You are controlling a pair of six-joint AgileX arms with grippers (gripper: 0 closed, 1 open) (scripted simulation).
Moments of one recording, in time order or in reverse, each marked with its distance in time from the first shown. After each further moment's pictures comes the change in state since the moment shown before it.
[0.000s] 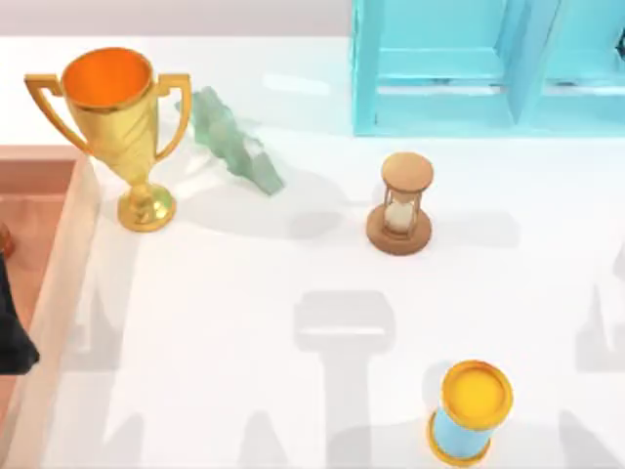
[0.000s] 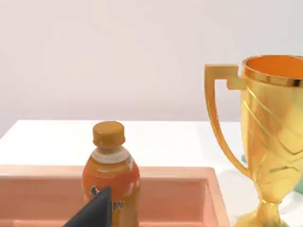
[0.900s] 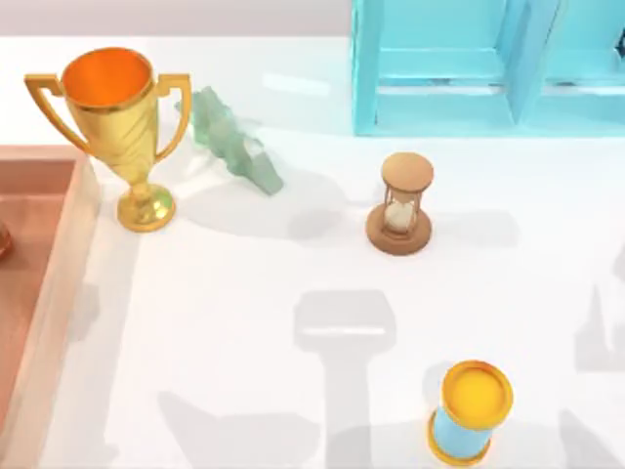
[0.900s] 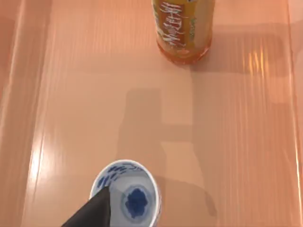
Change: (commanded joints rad) left arm 0.150 0.875 0.692 -0.697 0.000 0.160; right arm 0.000 0.000 0.000 0.000 0.000 0.000
